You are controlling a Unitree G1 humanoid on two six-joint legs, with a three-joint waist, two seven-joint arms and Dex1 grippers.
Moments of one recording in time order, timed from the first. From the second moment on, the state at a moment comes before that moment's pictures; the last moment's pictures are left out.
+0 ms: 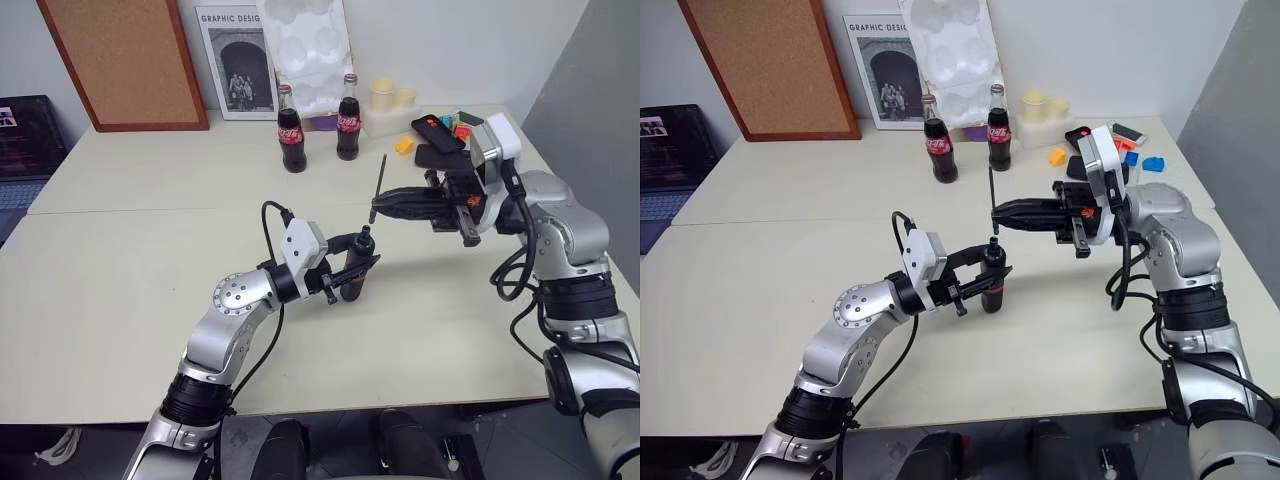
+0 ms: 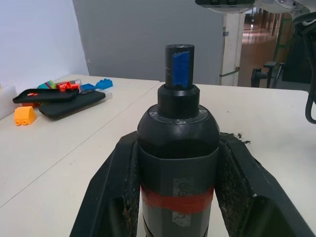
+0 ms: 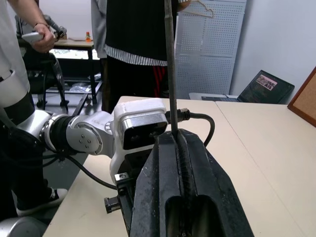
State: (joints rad) left arm -0.36 0.33 -0.18 -0.18 -0.33 0.23 -0.78; right arm -0.85 -0.53 0.05 0.13 0.61 0.41 1.42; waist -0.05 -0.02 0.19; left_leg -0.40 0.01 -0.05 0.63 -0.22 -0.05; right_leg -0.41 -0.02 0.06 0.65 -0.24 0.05
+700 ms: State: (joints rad) left arm -0.36 0.34 -0.18 -0.18 -0.33 0.23 -0.78; right arm -0.89 -0.50 0.07 0.23 0.53 0.33 1.47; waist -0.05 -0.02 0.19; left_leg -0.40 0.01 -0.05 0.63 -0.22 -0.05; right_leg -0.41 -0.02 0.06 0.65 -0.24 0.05
